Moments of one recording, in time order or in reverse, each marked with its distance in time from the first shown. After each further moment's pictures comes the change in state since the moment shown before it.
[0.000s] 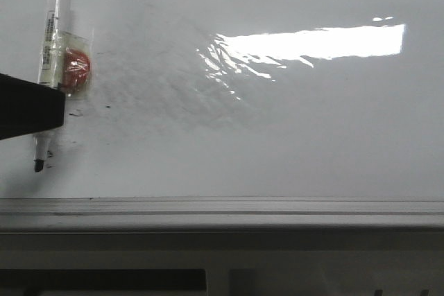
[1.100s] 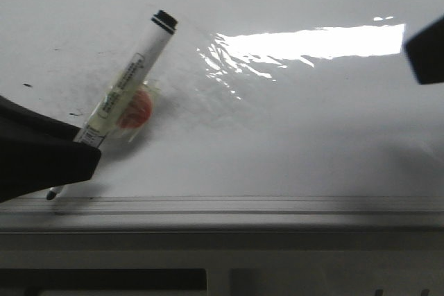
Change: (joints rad) left arm -0.024 0.124 -0.026 0.498 -0.046 0.000; right arm 0.792 0.414 -0.285 0.000 0.070 -0.039
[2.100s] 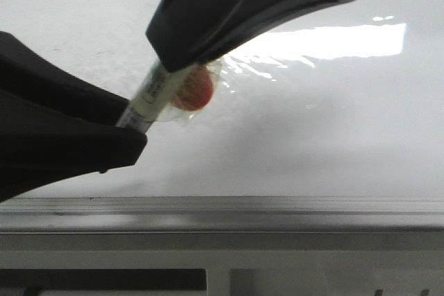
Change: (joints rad) left arm -0.055 0.003 -0.046 0.258 -0.083 0.008; right arm 0.194 0.397 -0.296 0.047 0.007 -0.011
